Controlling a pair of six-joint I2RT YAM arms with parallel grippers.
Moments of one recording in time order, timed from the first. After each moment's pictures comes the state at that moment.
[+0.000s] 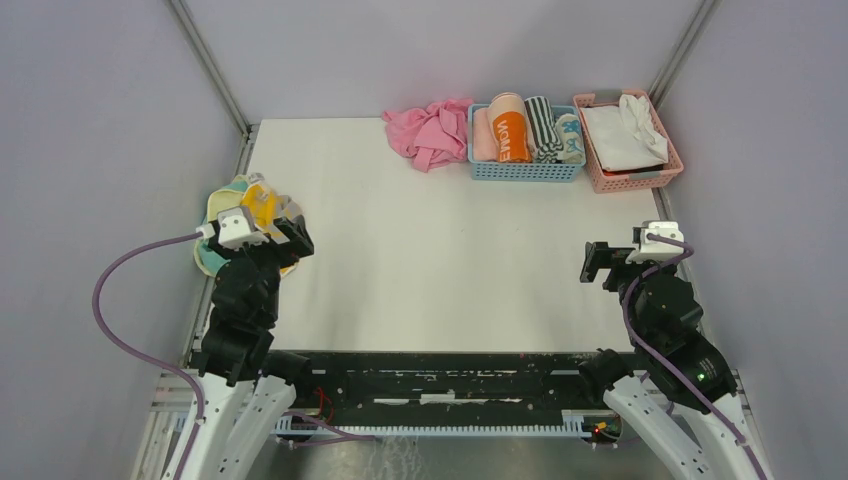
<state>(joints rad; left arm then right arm) -0.28 0.41 0.67 -0.30 -0.44 -0.23 0.49 0.33 0.78 -0.62 0.54 0.04</state>
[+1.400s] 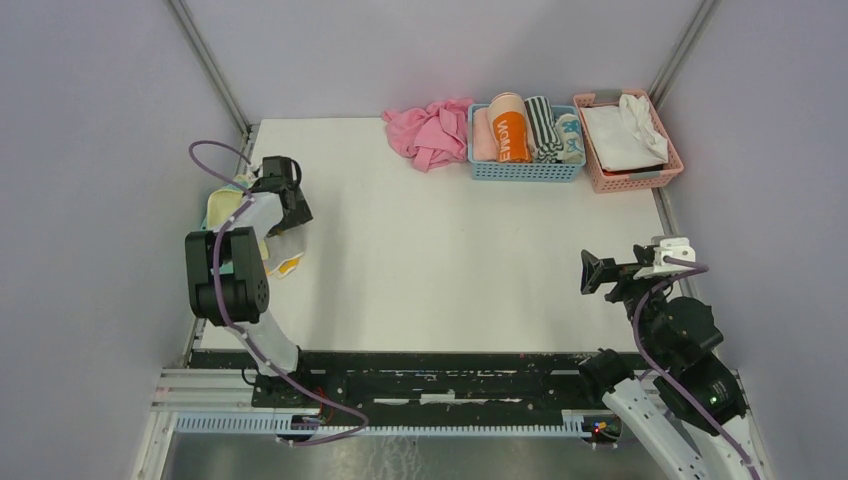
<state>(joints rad) 0.09 1.70 1.11 -0.42 -0.31 -0.32 0.49 0.21 0.77 -0.61 0.40 0.04</state>
